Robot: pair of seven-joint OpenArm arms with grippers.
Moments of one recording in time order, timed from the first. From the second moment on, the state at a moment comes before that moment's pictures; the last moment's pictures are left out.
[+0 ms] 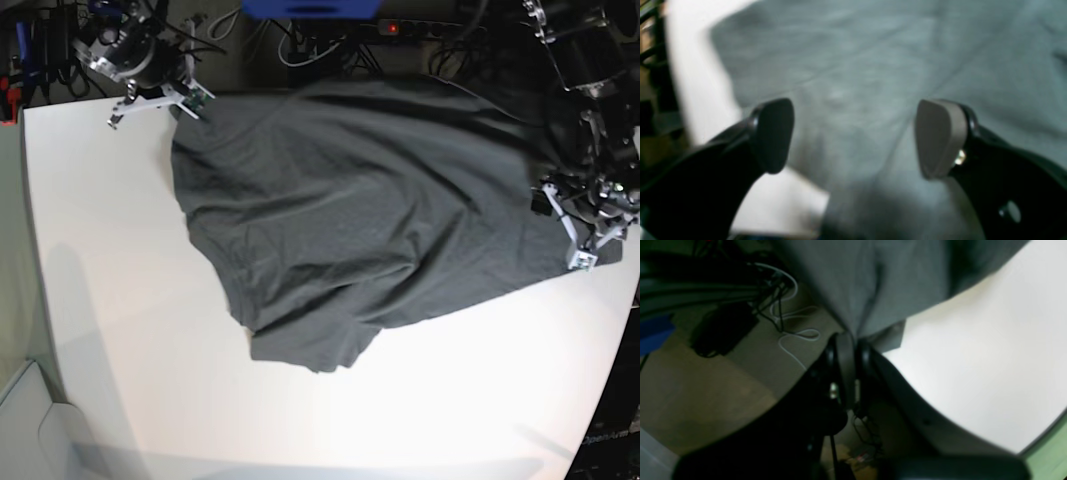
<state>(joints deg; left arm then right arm) -2.9 -19.9 -23.9 82.7 -2.8 -35.1 56.8 -36.4 14.9 1.0 117.4 -12.0 40.1 -46.2</state>
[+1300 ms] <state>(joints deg) -13.3 -15.0 -20.7 72.1 7.7 -35.3 51.3 -4.4 -1.4 2.9 112.4 -12.3 40.3 -56.1</state>
